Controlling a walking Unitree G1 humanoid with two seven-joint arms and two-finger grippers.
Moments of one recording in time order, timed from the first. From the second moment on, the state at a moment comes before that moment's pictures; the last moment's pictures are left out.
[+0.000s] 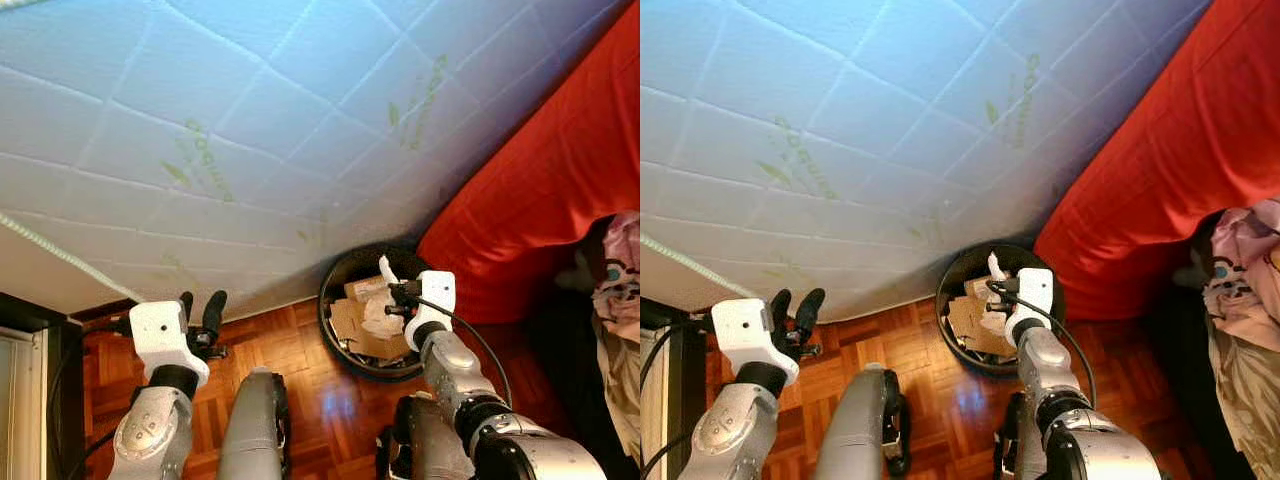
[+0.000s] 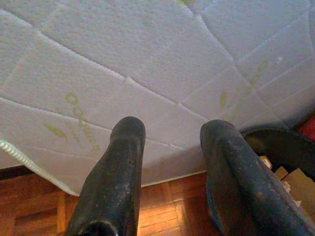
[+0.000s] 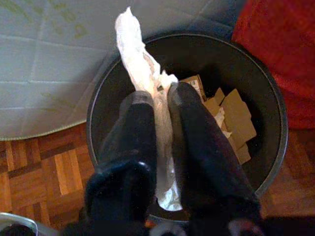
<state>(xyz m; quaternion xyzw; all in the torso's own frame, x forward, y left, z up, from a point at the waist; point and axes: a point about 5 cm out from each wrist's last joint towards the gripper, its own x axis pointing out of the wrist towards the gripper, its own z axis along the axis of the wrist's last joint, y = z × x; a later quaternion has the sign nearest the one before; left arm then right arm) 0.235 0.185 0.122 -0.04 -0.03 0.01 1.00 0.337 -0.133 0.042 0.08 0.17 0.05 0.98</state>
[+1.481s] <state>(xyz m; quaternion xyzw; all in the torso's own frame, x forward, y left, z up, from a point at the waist) 0.234 0.185 0.120 -0.04 -0.02 0.01 1.00 0.336 -0.136 0.040 0.05 0.17 0.05 0.98</state>
